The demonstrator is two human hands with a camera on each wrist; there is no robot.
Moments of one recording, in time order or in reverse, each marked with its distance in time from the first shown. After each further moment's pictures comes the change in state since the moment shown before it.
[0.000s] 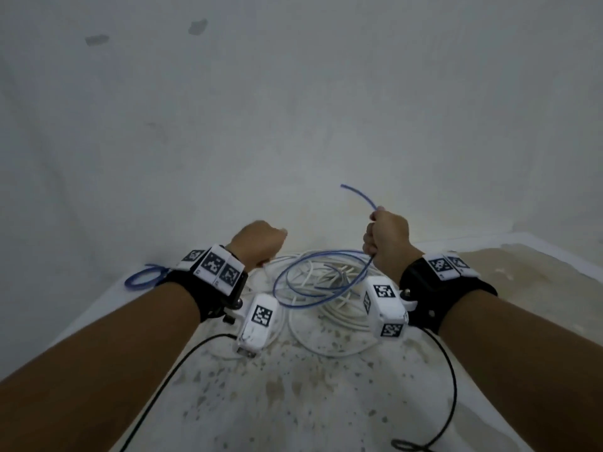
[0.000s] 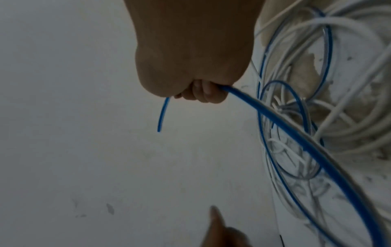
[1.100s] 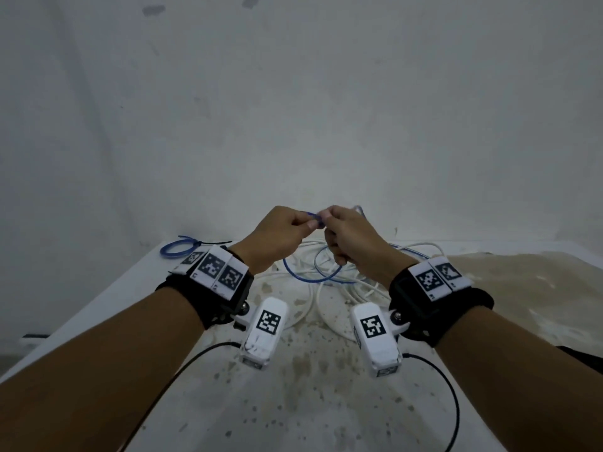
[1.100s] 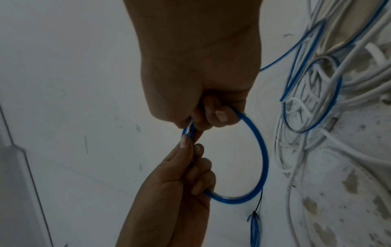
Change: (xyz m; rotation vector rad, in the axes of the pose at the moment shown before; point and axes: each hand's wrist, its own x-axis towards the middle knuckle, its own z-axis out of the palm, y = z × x) left_hand -0.048 -0.027 -0.010 -0.335 0.063 0.358; right_hand -0.060 0.032 0.064 -0.512 -0.625 -0.195
